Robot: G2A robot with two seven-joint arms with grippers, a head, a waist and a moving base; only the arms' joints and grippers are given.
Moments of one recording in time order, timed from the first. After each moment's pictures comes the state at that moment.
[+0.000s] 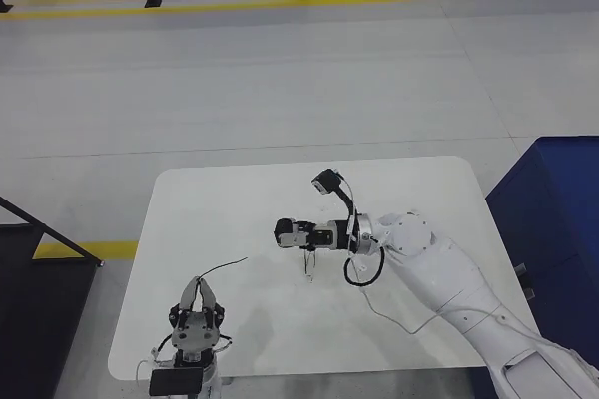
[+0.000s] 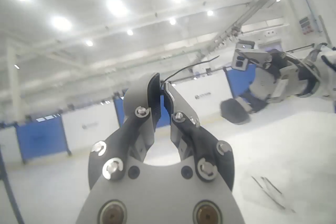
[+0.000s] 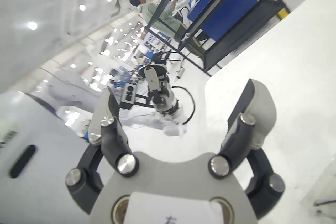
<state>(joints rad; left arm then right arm) 1.70 -1.31 -1.27 -1.63 1.59 0.48 1.22 -0.76 -1.20 0.82 -1.22 0.61 -0.51 1.10</state>
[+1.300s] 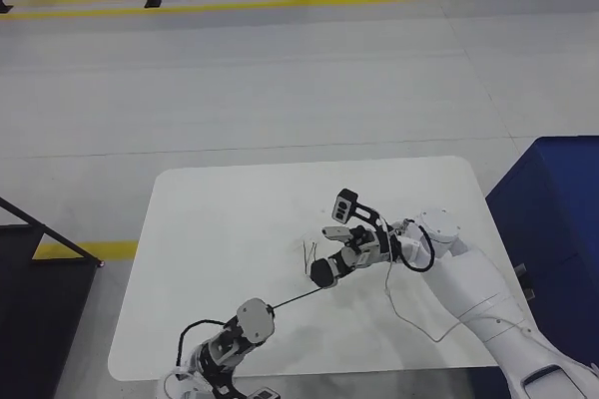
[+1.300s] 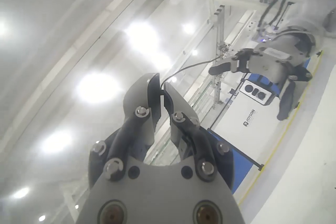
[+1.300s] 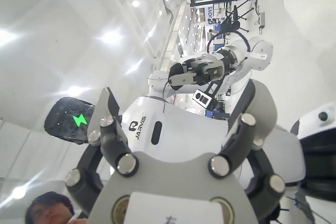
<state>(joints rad) 1.67 -1.32 -1.26 -1.74 2.40 0.77 1.05 -0.85 -1.12 0.96 -1.27 0.80 0.12 1.43</state>
